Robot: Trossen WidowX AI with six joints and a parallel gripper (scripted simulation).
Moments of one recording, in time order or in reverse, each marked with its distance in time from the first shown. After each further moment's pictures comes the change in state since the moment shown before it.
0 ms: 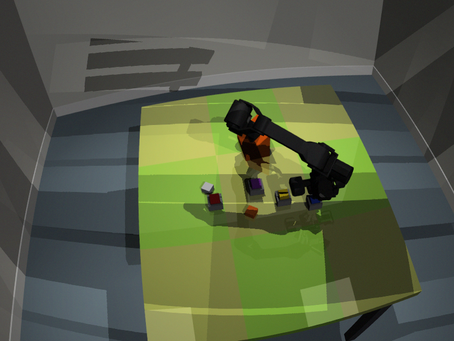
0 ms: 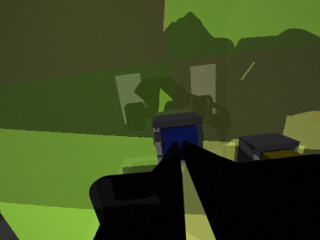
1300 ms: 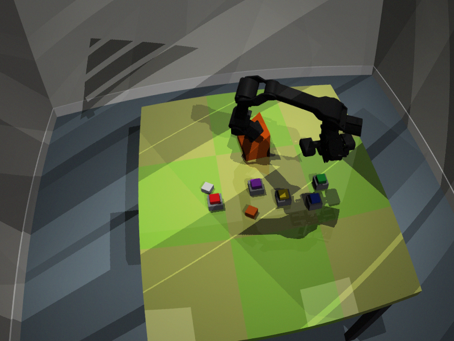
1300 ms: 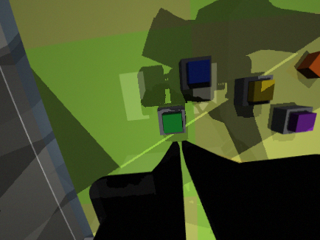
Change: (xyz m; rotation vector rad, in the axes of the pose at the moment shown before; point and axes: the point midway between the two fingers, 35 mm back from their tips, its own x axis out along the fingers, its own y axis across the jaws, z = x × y) arm -0.091 0.049 -0.076 -0.010 -0.007 0.012
